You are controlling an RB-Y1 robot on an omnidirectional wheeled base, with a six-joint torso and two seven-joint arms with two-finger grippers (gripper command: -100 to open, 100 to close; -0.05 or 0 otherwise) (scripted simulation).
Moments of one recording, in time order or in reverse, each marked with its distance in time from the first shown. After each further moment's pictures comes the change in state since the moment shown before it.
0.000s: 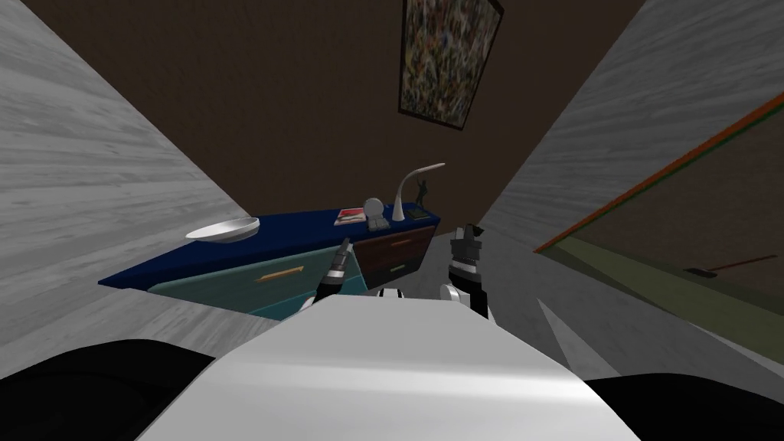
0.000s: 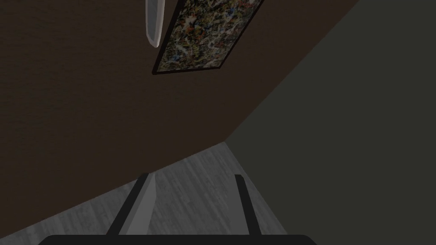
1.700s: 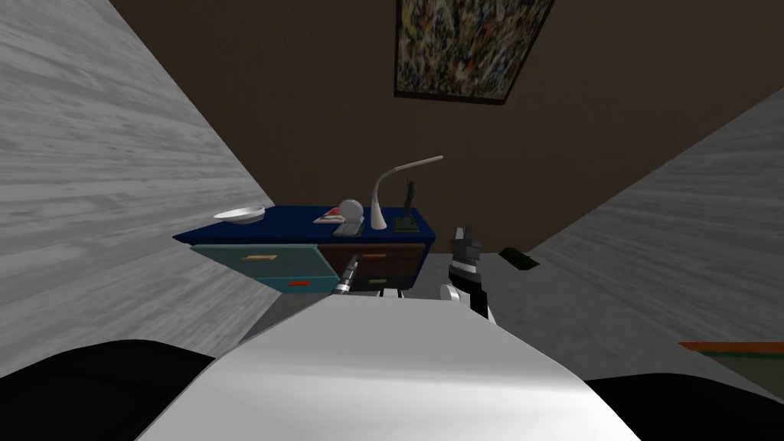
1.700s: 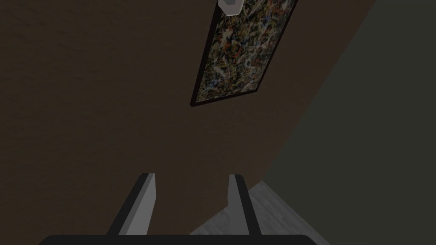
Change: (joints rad) left arm -0.024 -0.021 -0.036 0.359 -0.023 -0.034 -0.017; right arm 0.000 0.000 0.000 0.000 0.000 0.000 0.000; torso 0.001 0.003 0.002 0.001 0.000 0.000
